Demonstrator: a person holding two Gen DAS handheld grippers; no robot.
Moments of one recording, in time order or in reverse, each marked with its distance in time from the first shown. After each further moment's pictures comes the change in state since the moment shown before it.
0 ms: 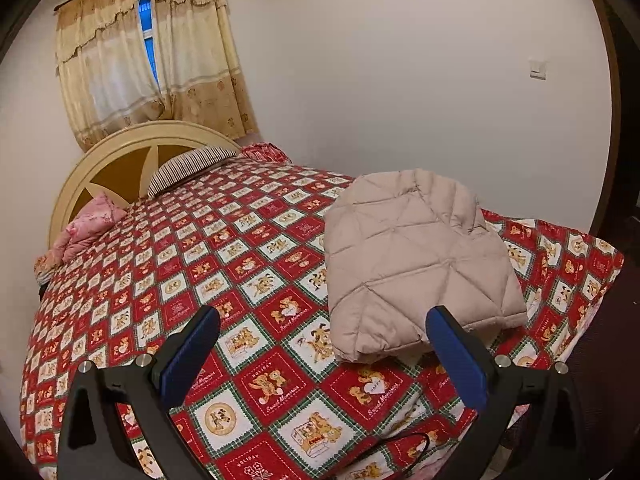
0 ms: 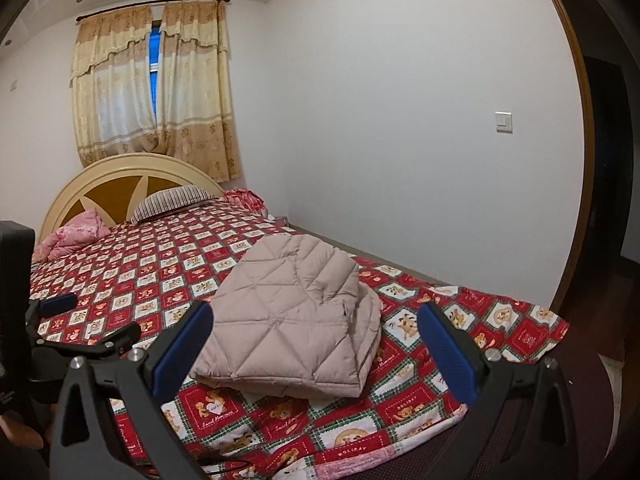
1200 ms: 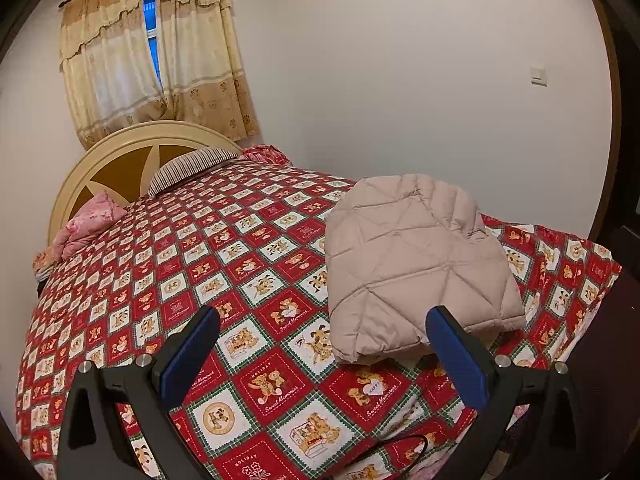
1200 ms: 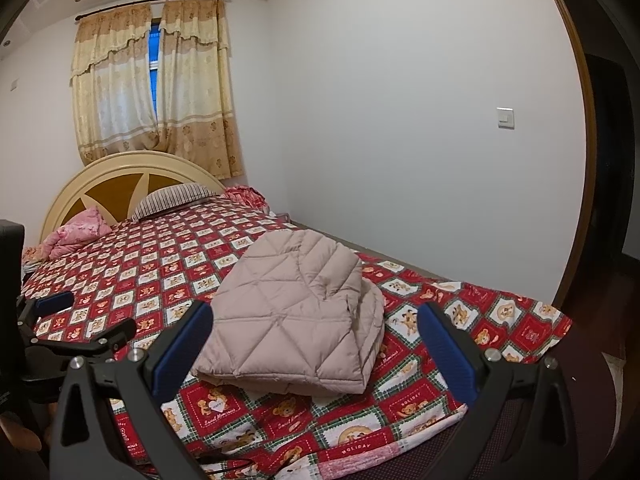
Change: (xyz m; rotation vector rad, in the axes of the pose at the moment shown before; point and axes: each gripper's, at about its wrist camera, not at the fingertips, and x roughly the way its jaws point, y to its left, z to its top) left arm -0.002 0.000 0.002 -0.022 -0.005 -0.006; right arm 0.005 -0.001 0.000 -0.004 0.013 0.008
